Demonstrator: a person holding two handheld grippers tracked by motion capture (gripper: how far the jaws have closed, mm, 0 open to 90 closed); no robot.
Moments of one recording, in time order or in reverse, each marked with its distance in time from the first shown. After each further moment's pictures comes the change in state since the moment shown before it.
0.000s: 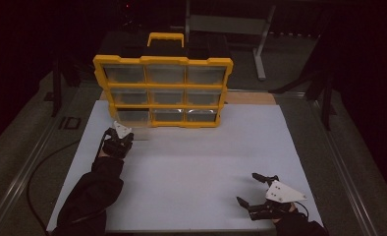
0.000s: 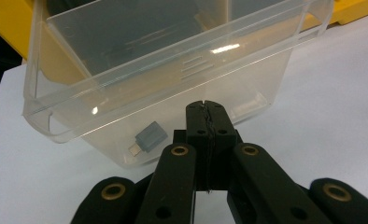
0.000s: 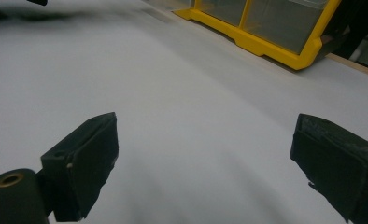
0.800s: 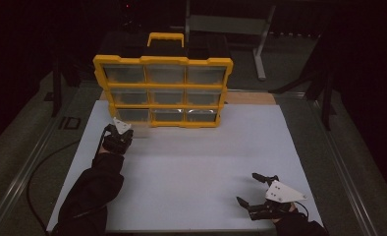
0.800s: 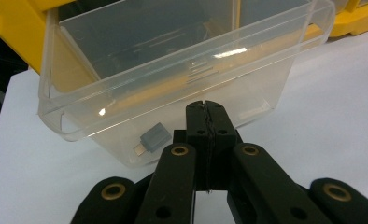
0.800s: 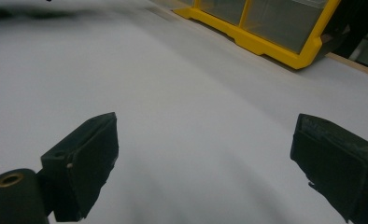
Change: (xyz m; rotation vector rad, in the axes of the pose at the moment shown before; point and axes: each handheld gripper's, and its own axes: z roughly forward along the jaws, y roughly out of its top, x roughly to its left) left arm 0.006 0.009 0.006 0.000 0.015 -0.012; right arm 0.000 0.000 0.000 0.003 -0.001 -0.004
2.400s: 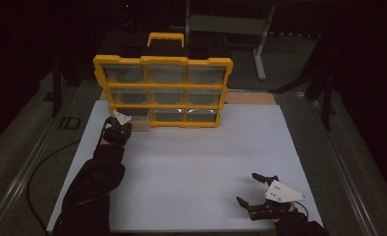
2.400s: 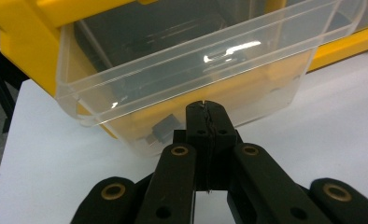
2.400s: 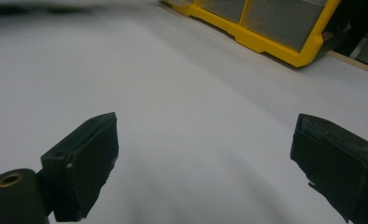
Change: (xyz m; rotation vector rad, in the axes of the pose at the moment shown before) left arm 0.013 0.013 0.023 0.025 0.043 -0.013; right arm 0.000 -0.001 0.001 0.006 -0.001 -0.001
